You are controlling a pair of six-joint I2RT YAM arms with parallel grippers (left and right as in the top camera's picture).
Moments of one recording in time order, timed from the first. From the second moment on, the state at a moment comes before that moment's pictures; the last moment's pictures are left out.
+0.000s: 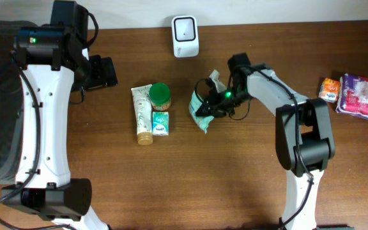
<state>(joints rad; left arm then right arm) -0.08 1.86 2.22 -1.65 -0.14 -0.31 0.21 2.20 1.56 -0.87 -0.88 0.09</state>
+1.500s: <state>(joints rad) -0.08 1.86 2.22 -1.66 -0.14 -0.31 0.71 2.20 1.61 -0.89 0.38 0.27</state>
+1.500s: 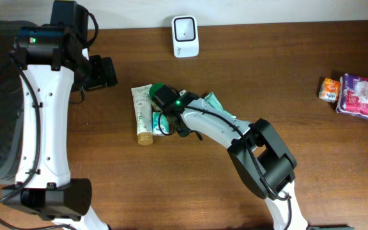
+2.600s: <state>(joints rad) -0.08 1.86 2.22 -1.66 -0.14 -0.31 0.28 2.19 1.78 -1.21 -0.29 0.16</state>
